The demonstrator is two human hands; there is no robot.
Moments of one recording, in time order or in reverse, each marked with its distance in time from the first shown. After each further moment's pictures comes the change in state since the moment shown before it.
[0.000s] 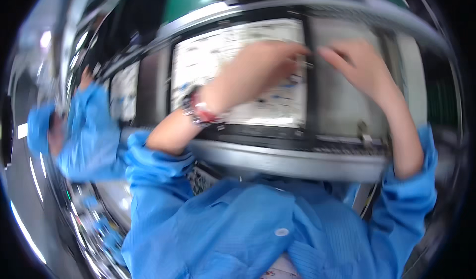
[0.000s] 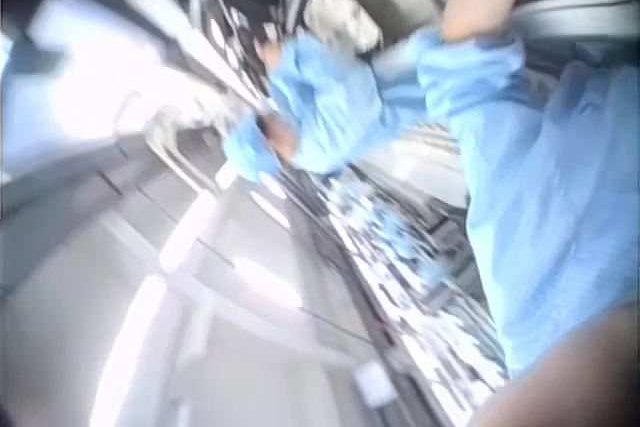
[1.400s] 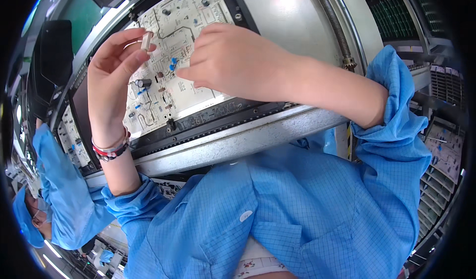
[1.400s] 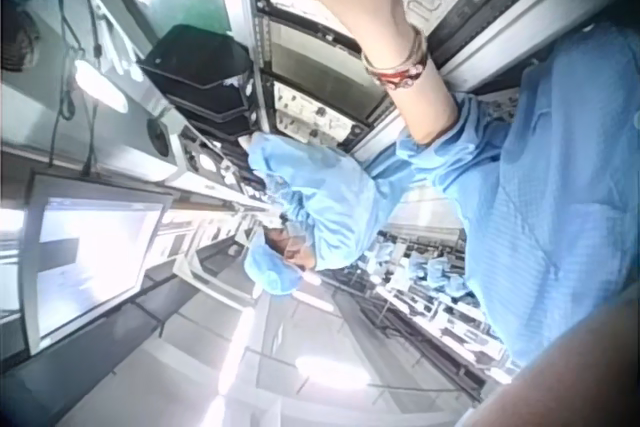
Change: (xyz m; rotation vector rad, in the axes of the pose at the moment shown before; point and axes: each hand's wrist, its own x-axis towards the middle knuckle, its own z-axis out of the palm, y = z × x) left_hand -0.052 -0.036 -0.038 -0.880 0.227 -0.391; right_hand 0.004 -0.063 0.077 -0.110 0.277 -0.579
